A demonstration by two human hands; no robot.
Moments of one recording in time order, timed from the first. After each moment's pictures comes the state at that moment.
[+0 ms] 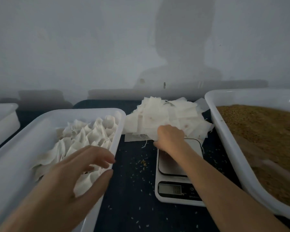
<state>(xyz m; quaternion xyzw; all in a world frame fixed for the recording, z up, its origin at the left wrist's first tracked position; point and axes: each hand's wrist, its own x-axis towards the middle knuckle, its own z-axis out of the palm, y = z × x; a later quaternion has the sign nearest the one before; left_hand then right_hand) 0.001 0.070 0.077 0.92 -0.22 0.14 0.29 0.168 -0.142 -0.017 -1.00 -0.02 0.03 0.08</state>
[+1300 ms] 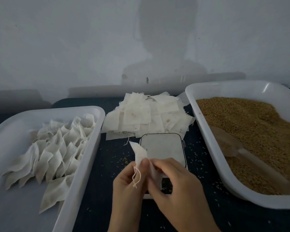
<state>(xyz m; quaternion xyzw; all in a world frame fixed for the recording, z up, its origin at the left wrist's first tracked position) 0.015 -0.067 -0.018 0.59 0.07 -0.03 0.80 -0.003 -0.173 -0.010 -0.88 -0.09 -0.24 0.39</state>
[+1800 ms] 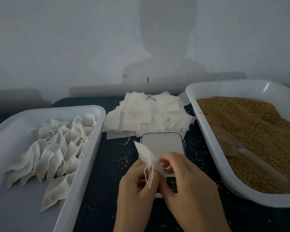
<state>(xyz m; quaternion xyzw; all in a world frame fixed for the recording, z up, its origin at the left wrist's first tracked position) 0.006 -0.071 -0.004 0.76 -0.08 0.07 0.64 -0.011 -0.181 0.009 -0.92 -0.06 -0.25 0.29</state>
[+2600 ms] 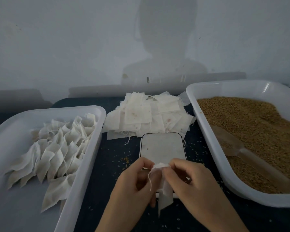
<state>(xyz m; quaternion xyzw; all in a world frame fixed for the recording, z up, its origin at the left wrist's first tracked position) 0.011 -0.049 0.010 0.80 -0.13 -0.08 0.59 -0.009 -0.196 0.026 -0.84 -0.03 -0.02 0.53</state>
